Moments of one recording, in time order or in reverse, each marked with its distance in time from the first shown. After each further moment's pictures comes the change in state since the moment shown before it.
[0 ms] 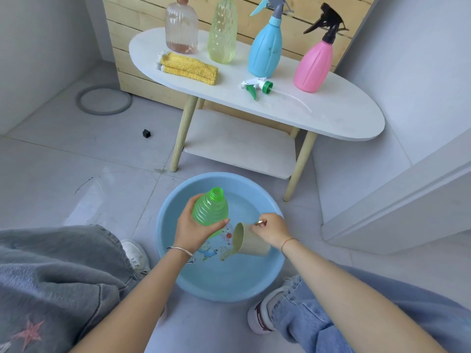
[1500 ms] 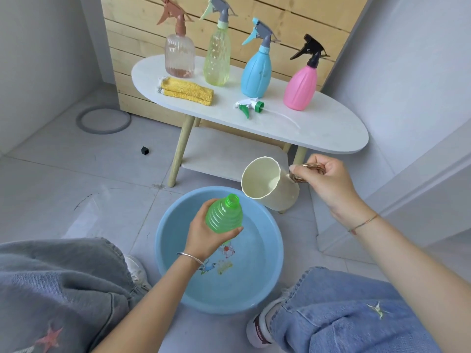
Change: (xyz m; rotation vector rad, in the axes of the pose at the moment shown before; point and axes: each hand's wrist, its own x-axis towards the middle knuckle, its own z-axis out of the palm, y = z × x) left_hand -0.010 0.044 0.012 -0.034 -0.075 0.095; right_hand -0.066 -0.087 -0.172 0.629 0.347 -0.317
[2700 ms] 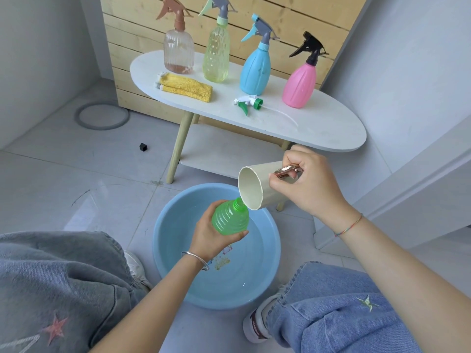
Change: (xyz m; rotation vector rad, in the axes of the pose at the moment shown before) left_hand -0.007 -0.002 0.014 0.043 -0.063 0.011; right_hand -0.015 -0.019 0.018 -0.482 -0.057 -0.467
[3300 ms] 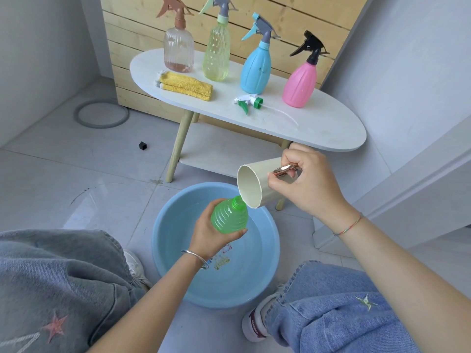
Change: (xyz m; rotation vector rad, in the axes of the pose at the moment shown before) left_hand 0.000 -0.002 0.000 -0.004 0.014 -0.002; right_hand 0.001 -0.002 0.000 -0.041 0.007 -0.070
